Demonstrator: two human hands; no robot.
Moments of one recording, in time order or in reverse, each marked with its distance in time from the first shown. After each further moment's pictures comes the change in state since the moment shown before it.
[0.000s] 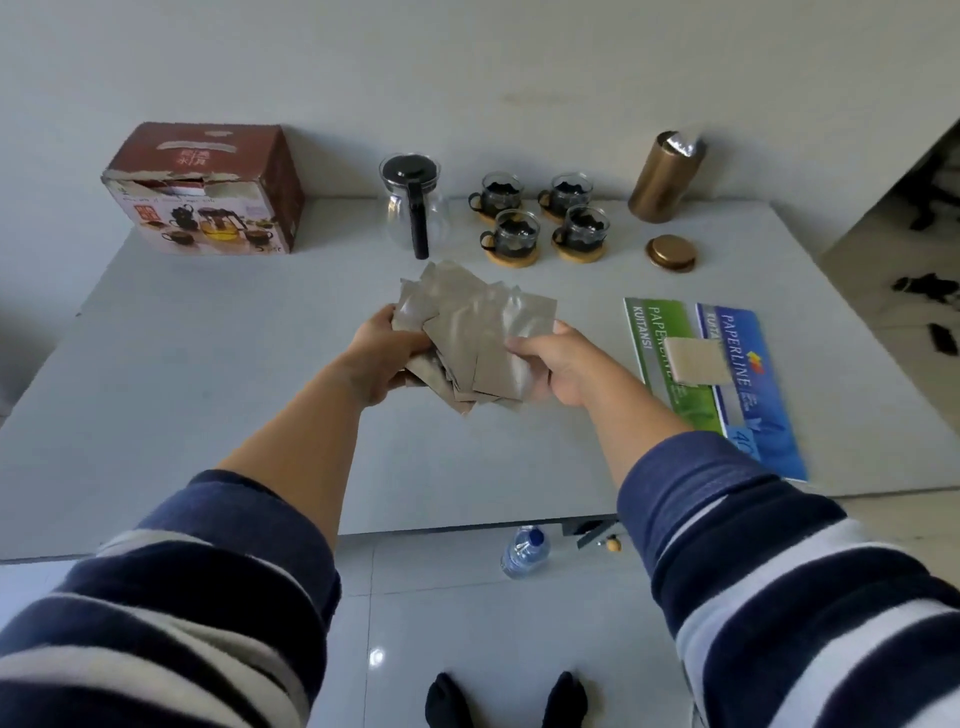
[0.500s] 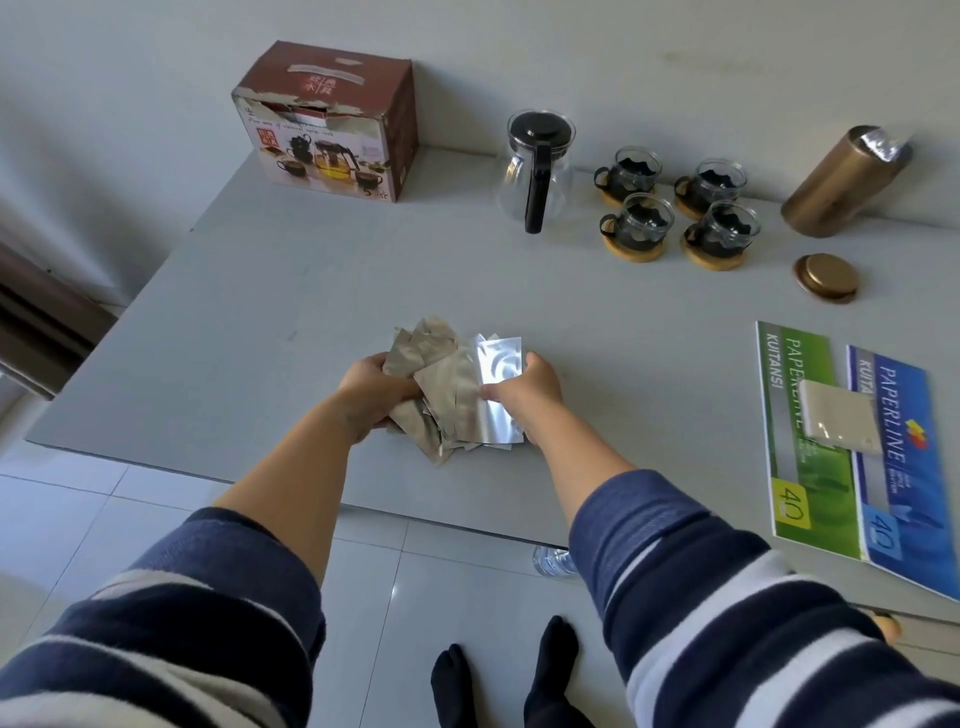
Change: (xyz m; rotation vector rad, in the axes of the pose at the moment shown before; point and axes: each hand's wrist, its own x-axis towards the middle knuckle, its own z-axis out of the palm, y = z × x) left_hand 0.001 -0.088 -0.091 0.079 0.251 -0.220; right_hand 0.041 0.062 0.120 -0.549 -0.005 -0.098
